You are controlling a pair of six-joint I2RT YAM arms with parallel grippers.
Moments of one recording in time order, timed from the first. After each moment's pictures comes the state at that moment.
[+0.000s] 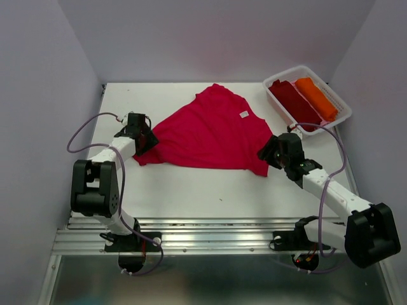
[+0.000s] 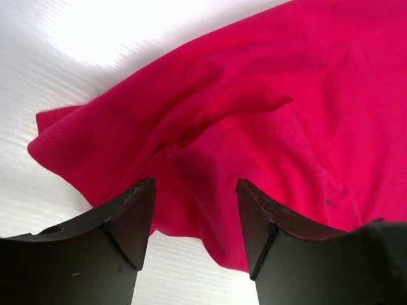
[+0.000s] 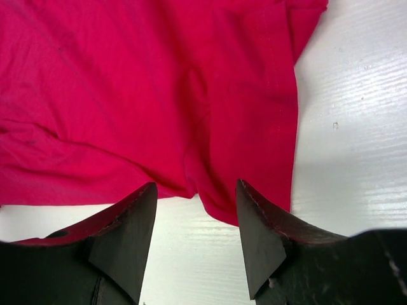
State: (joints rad) left arm -0.10 1.55 0.94 -0.29 -0.13 -0.66; right arm 0.33 1.14 0.64 -0.14 0.13 0.73
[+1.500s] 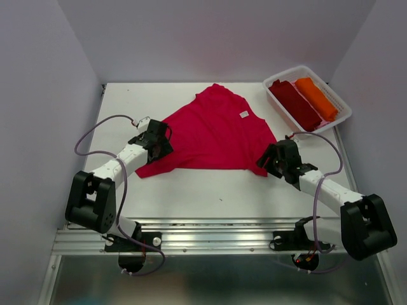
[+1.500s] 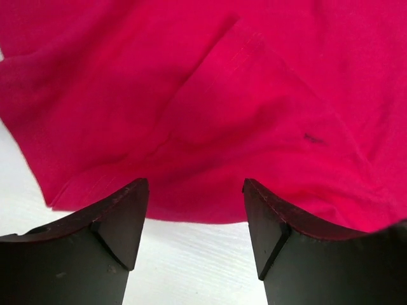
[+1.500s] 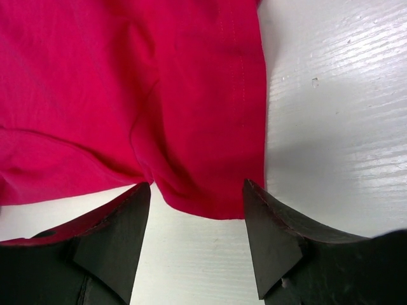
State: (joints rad) left arm -0.35 1.44 0.91 -0.47 -0.34 -0.77; right arm 0.32 1.20 0.54 -0.10 0.10 0.77
